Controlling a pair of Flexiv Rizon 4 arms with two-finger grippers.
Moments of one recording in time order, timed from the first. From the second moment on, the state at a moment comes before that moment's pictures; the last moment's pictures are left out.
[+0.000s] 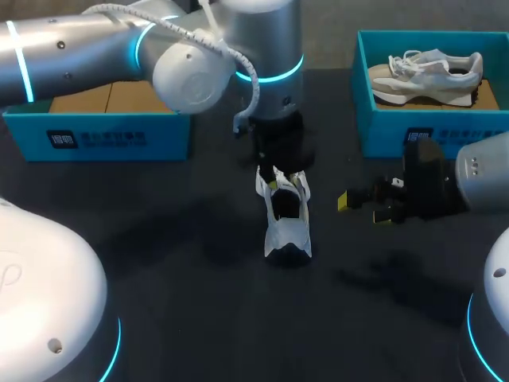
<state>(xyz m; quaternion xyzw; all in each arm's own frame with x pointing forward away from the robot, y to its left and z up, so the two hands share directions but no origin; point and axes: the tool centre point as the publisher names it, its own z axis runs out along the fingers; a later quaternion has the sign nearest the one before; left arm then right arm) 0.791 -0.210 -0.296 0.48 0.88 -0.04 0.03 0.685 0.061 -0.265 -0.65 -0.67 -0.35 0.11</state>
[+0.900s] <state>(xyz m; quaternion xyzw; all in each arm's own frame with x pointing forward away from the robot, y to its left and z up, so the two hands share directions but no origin) 0.768 -0.176 -0.269 0.31 0.95 -0.06 0.05 0.685 0.060 -0.265 -0.65 -0.67 -0.35 0.11</state>
